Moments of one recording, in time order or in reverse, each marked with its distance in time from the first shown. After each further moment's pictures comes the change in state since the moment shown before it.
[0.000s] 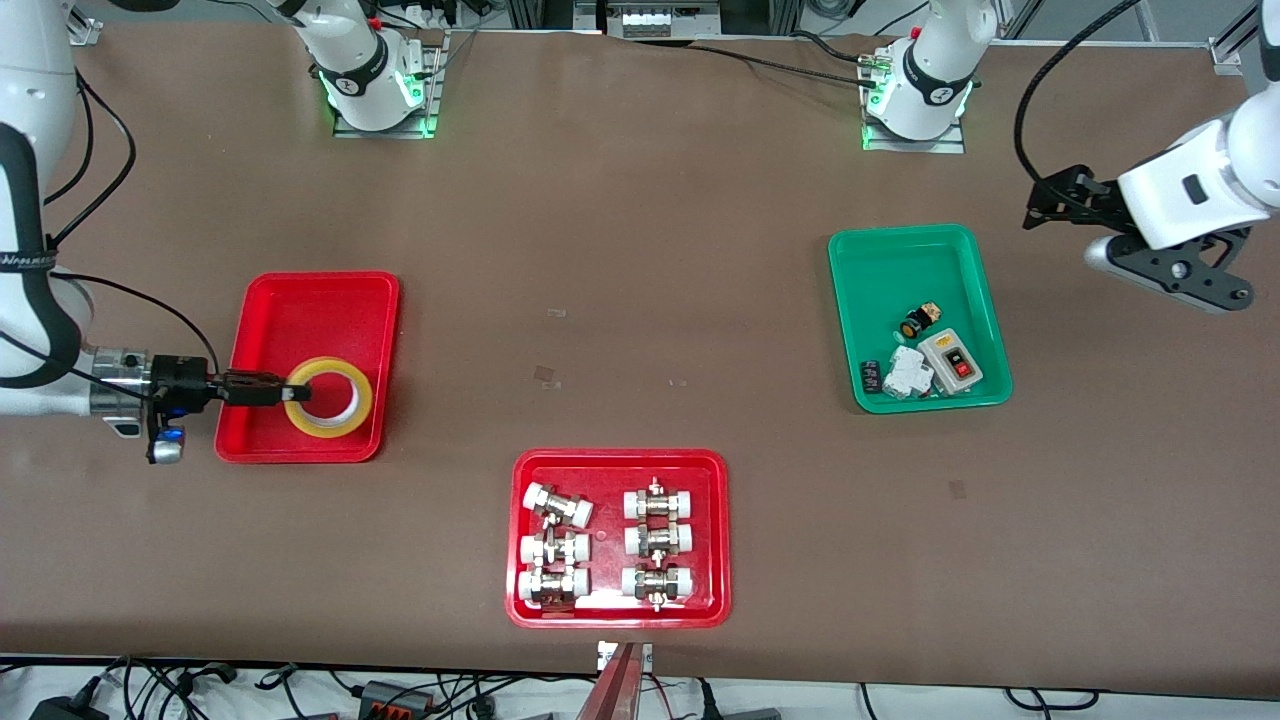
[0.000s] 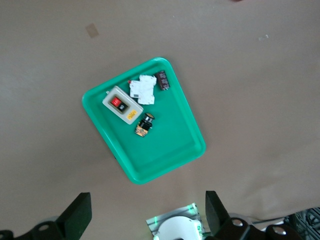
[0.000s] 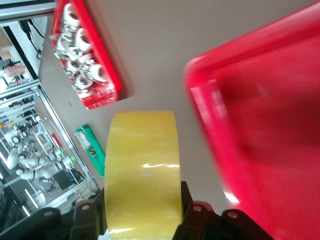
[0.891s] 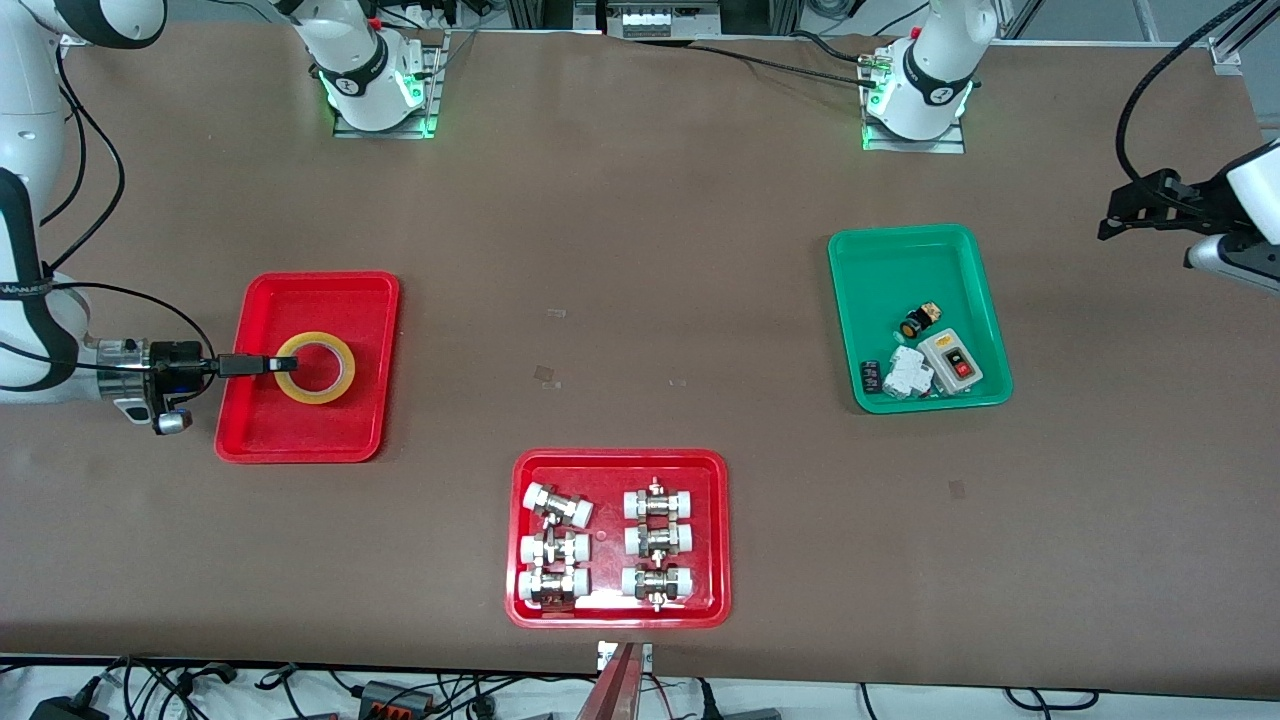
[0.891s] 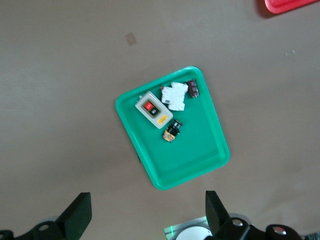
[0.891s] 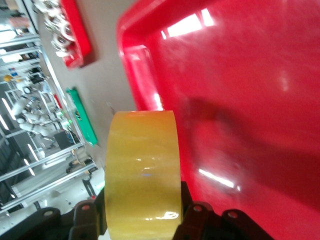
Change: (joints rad) left arm -0.083 -0.039 0.216 -0.028 0.011 0.072 0.078; right arm -0.096 0.108 0.001 -0.001 -0.087 -0.097 -0.251
